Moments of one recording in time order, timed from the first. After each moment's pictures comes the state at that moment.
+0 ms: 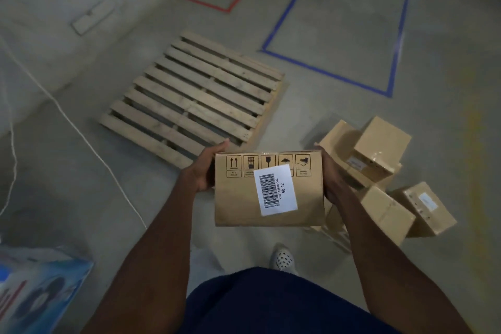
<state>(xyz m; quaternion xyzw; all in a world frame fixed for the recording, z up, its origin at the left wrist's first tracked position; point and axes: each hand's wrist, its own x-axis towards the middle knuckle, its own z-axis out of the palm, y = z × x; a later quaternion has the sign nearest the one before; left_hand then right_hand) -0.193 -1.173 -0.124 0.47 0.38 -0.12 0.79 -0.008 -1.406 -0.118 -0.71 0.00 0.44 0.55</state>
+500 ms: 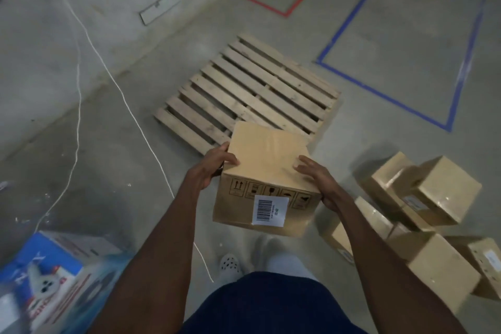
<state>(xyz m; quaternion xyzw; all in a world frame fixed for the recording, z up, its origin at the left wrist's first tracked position) -0.319 -0.913 -0.132 0.53 0.42 -0.01 0.73 -0.117 -1.124 -0.128 -0.74 -0.12 0.51 0.43</state>
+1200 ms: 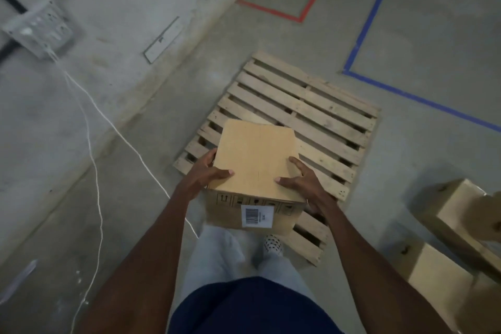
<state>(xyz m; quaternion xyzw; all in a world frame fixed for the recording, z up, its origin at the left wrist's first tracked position) -0.236 -0.537 -0.164 0.64 0.44 -0.03 0.64 -0.047 -0.752 -0.185 -0.75 -0.11 0.48 0.44</state>
